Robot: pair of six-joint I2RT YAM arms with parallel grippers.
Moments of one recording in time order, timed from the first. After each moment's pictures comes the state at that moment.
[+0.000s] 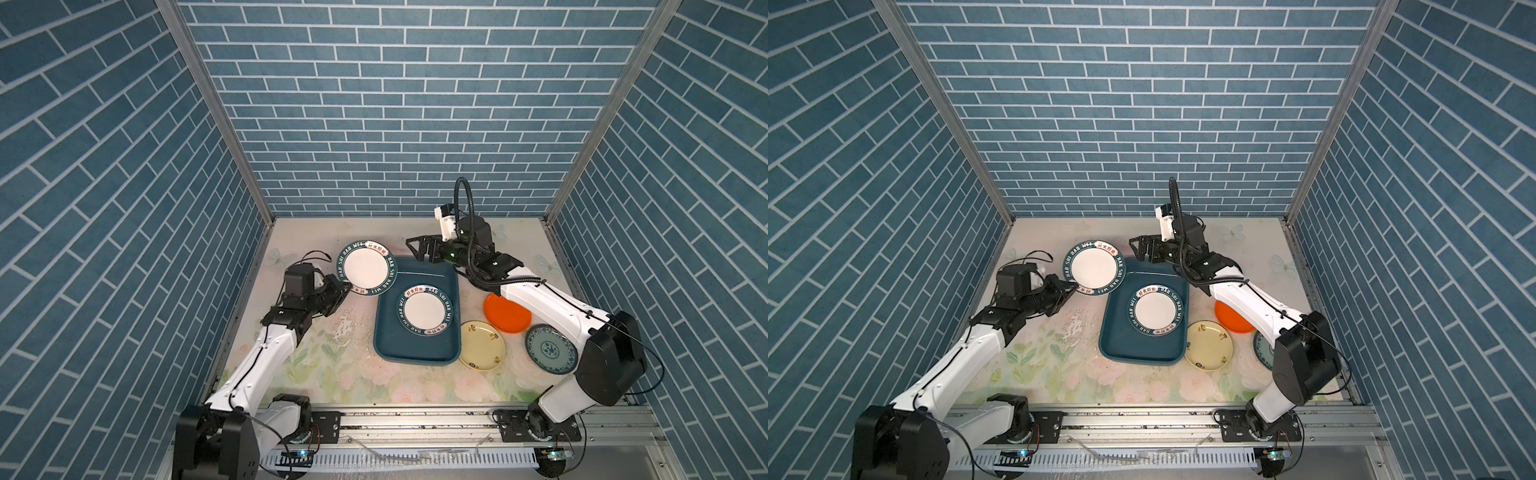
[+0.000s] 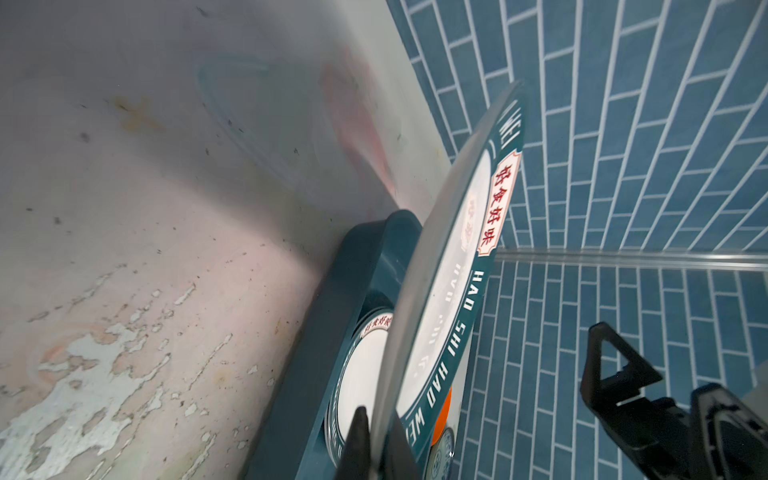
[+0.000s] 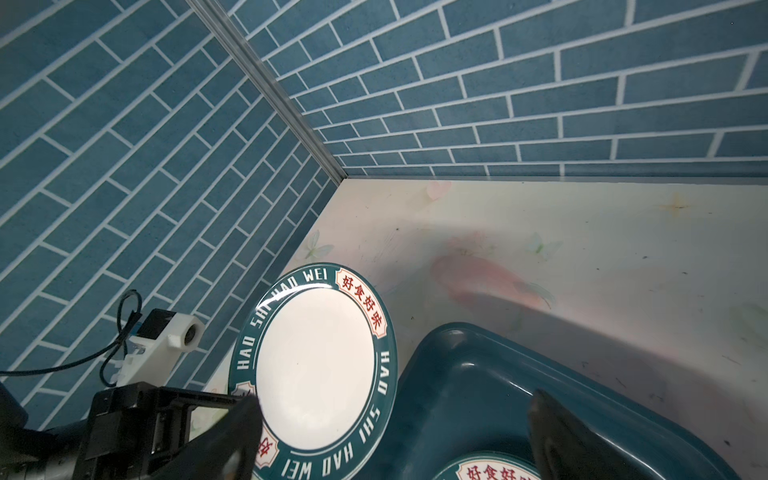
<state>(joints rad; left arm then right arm) -0.17 1.13 0.70 -0.18 0.46 -1.03 0.63 1.55 1.27 -0.09 -0.21 0.43</state>
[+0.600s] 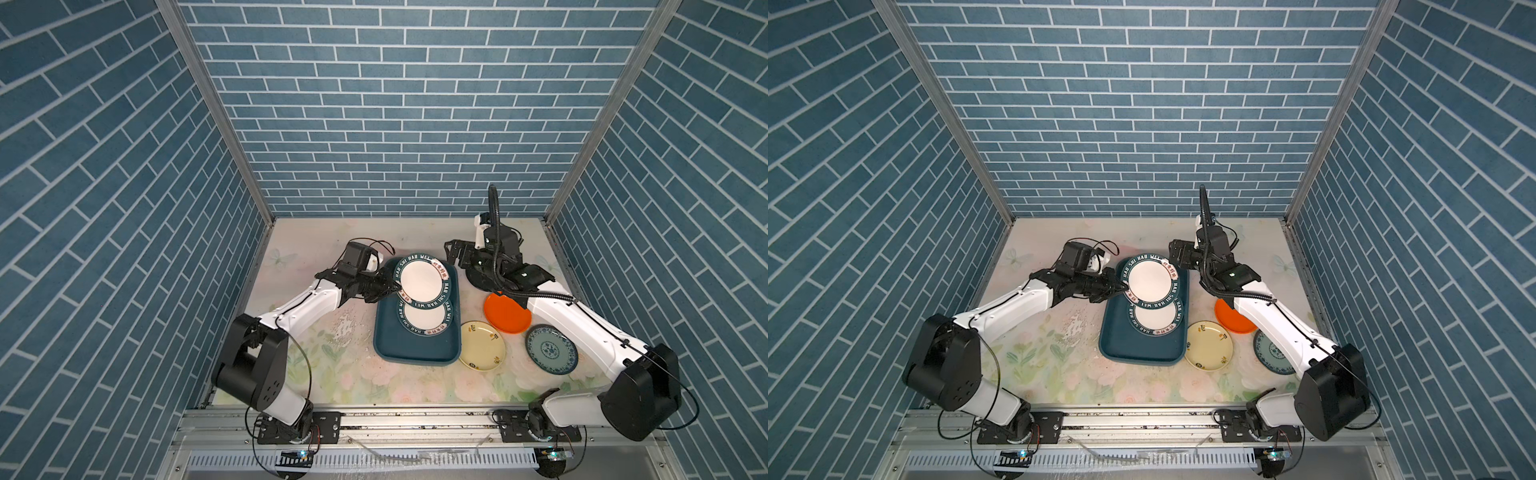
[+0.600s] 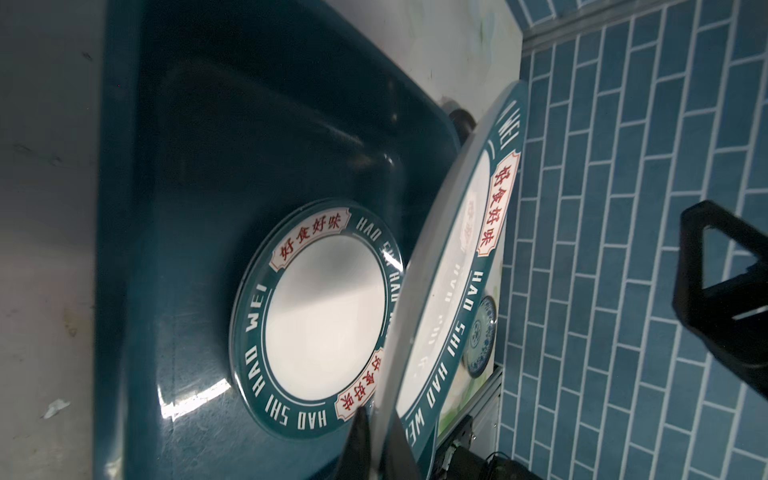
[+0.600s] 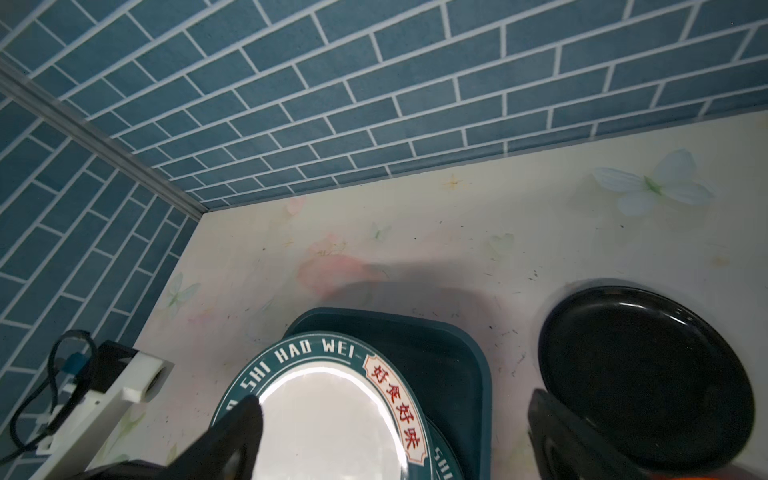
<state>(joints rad) -0.47 1.57 1.06 -0.33 0.57 -0.80 0.53 1.35 1.12 -0.28 0.09 0.48</state>
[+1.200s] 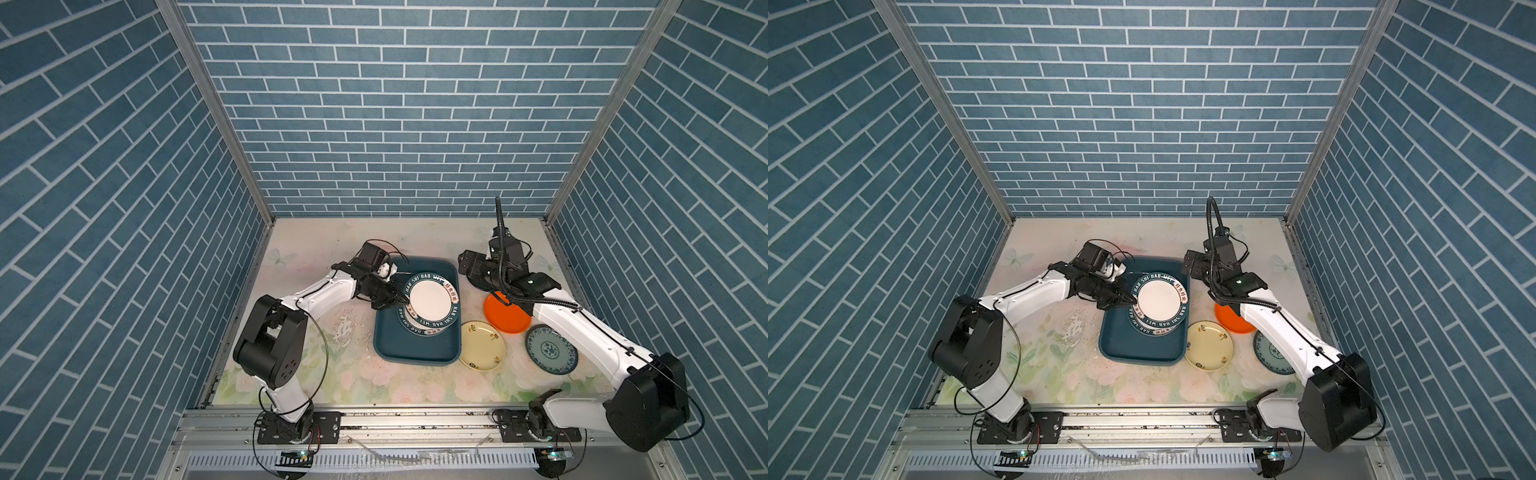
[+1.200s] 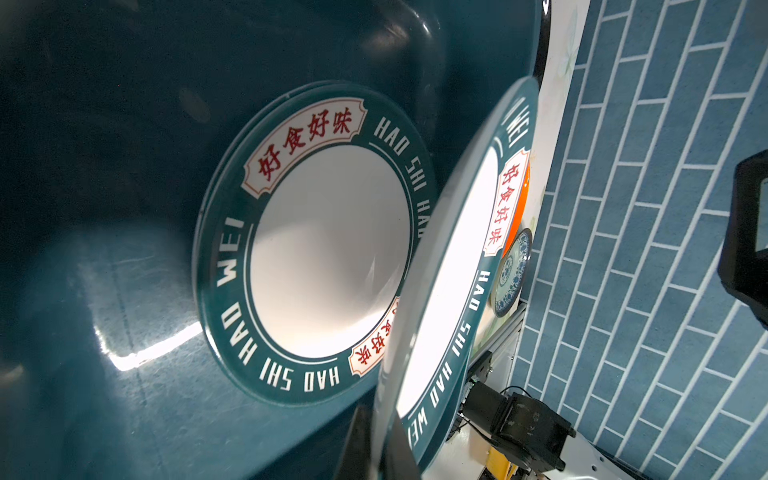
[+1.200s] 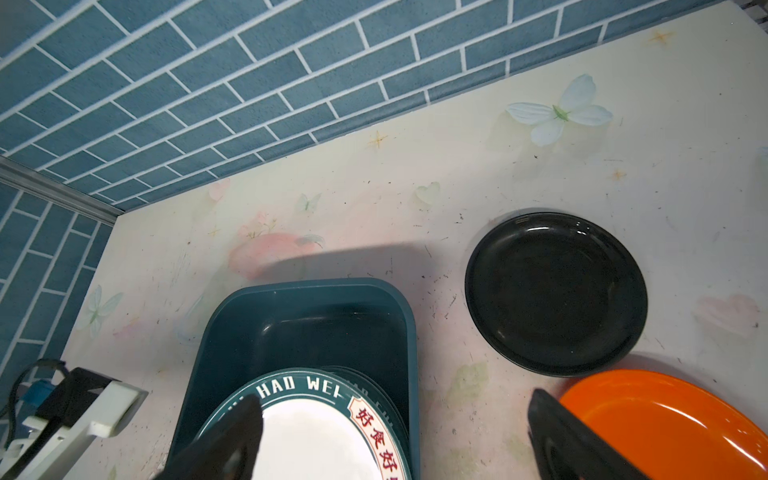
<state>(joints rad) -0.50 1.70 1.16 -0.52 0.66 -0.69 0.50 1.31 1.04 -0.36 0.15 0.55</state>
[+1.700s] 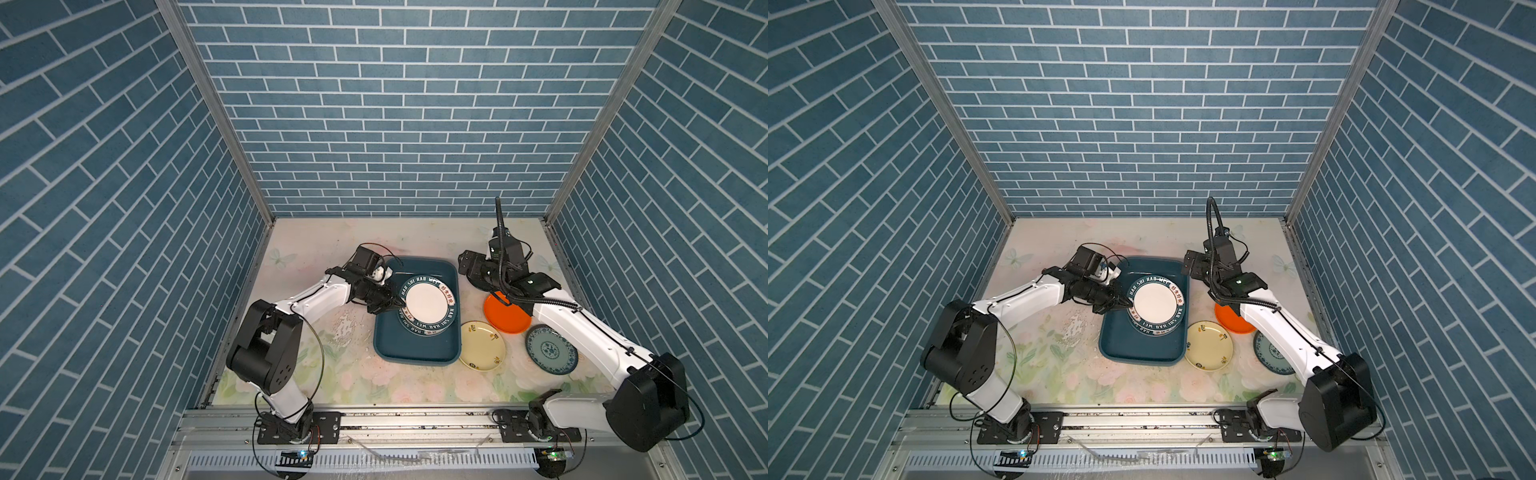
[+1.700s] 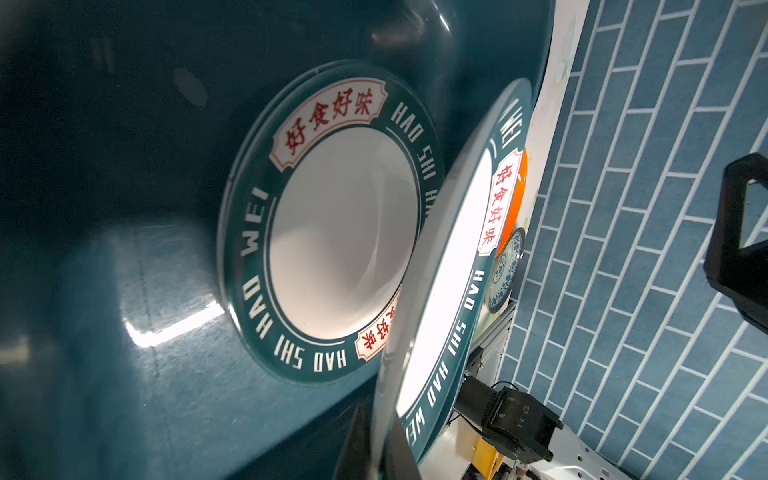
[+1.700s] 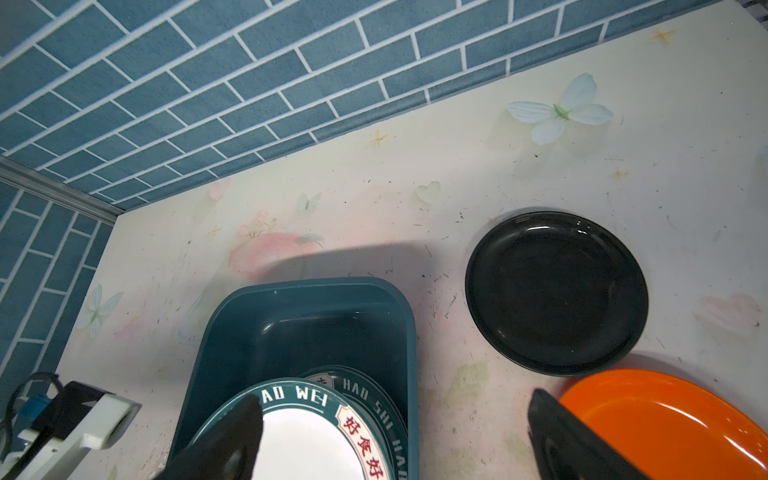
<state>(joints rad) -0.45 1.64 1.07 -0.48 0.69 -0.73 0.50 1.31 1.04 -0.36 0.15 0.55</state>
